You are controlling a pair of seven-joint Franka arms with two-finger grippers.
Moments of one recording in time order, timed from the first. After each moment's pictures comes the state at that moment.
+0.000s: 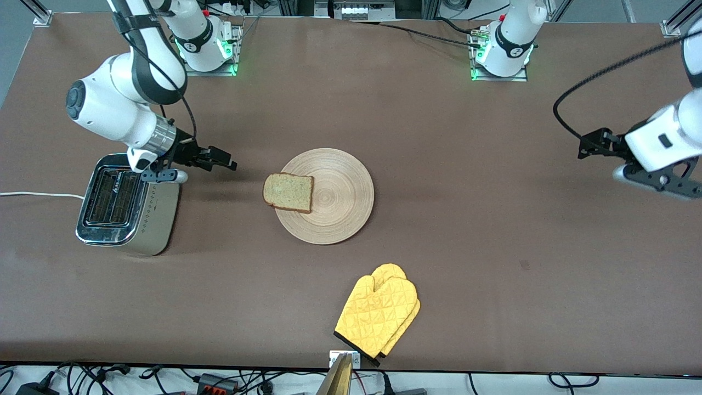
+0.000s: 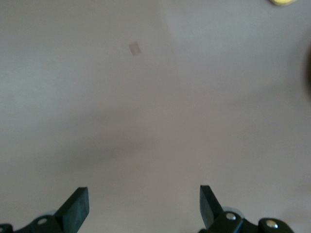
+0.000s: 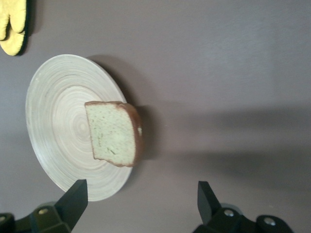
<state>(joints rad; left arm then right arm) -0.01 0.09 -0.02 -1.57 0.01 1.57 0.20 0.25 0.06 -0.01 -2.30 0.66 2.38 -0.09</state>
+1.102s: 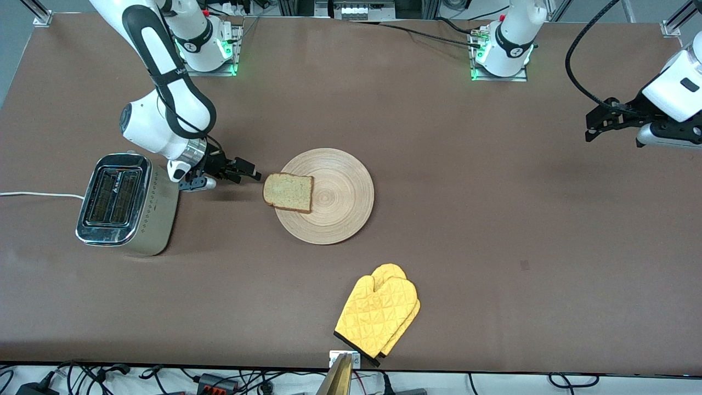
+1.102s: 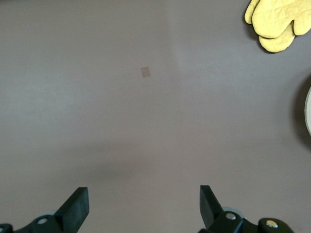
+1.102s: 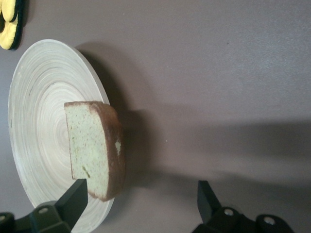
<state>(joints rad) -0.04 -0.04 -0.02 -1.65 0.01 1.64 0.07 0.33 0.28 -0.02 -2.33 1.16 2.58 -0.58</state>
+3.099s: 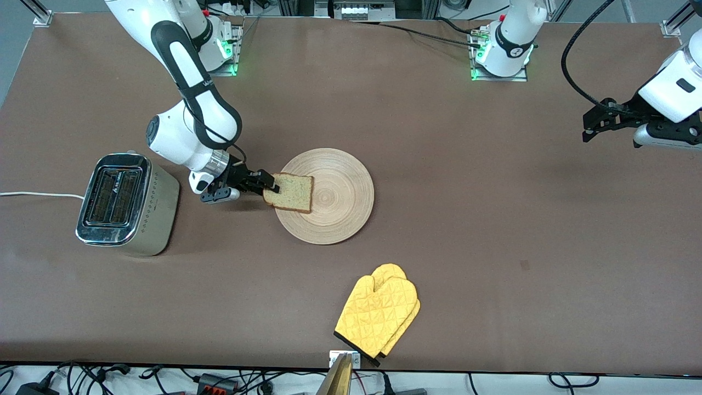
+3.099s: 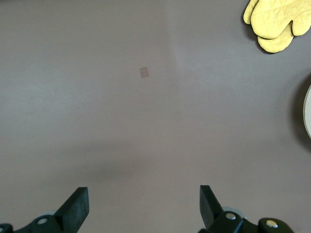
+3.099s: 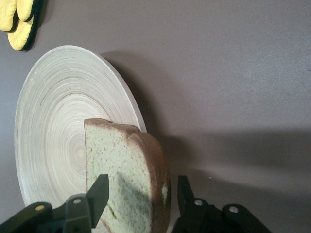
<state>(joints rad) -0.04 -0.03 -0.02 -1.65 0.01 1.64 0.06 0.42 0.38 -0.01 -2.20 1.20 2.63 -0.60</state>
